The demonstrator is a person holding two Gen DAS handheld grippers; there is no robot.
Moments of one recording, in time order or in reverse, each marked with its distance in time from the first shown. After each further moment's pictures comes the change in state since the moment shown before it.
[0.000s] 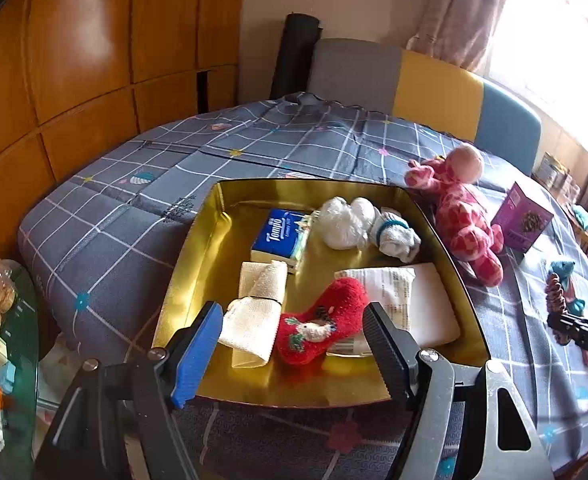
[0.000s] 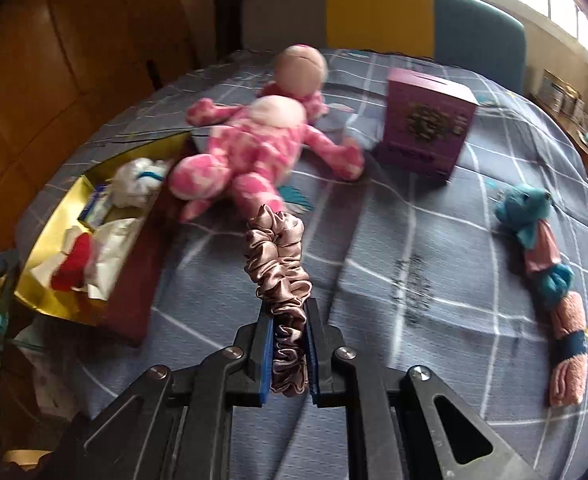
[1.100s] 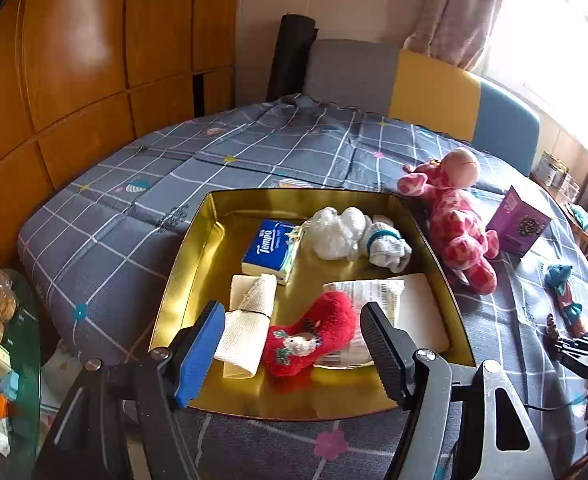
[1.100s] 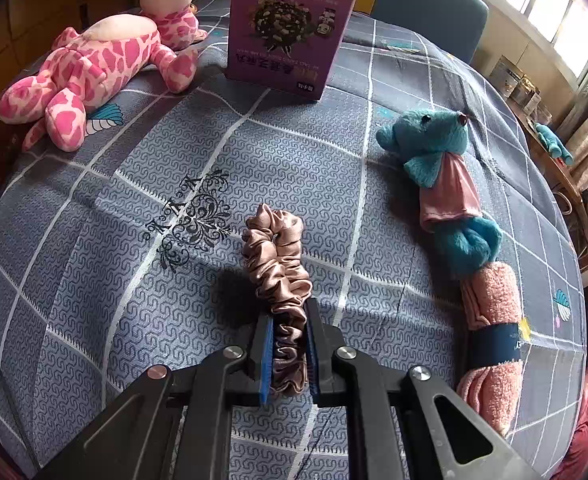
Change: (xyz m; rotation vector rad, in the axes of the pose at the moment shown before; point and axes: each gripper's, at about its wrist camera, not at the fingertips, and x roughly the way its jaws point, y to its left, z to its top) left arm -0.005 -0.016 0.013 0.026 0.005 -0.002; right arm 0.034 -0.121 -0.042 -0.024 0.176 -0.330
